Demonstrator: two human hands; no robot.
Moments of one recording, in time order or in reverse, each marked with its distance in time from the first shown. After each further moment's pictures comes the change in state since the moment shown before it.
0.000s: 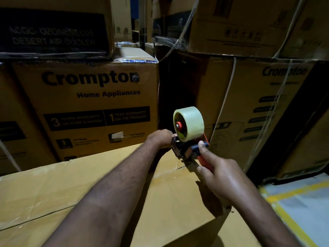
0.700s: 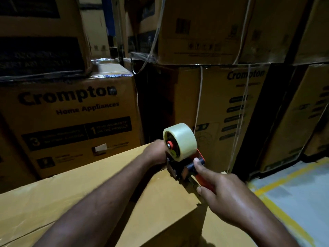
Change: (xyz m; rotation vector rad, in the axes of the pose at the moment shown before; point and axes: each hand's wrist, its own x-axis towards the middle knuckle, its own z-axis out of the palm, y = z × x) left_hand -0.045 0.038 0.026 -0.091 0.059 0.396; right_hand -0.084 0.021 -0.032 -0.017 -0.041 0.049
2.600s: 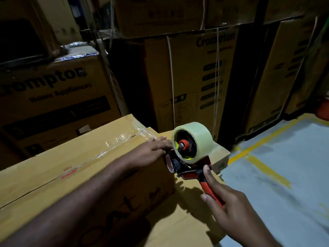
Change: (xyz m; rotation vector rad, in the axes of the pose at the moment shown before) left_hand -0.135 0.120 0.022 -0.047 -0.389 0.170; right_hand -0.143 0.125 0.090 0.399 0.299 -0.134
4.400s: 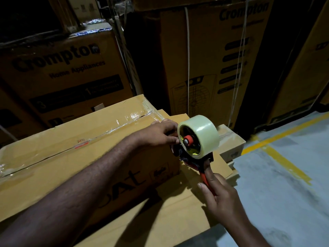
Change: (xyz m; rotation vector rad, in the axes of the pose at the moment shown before) left_hand 0.017 -0.003 0.009 0.048 -0.021 -0.142; right_hand -0.008 0.054 0.053 0.014 0.062 -0.137
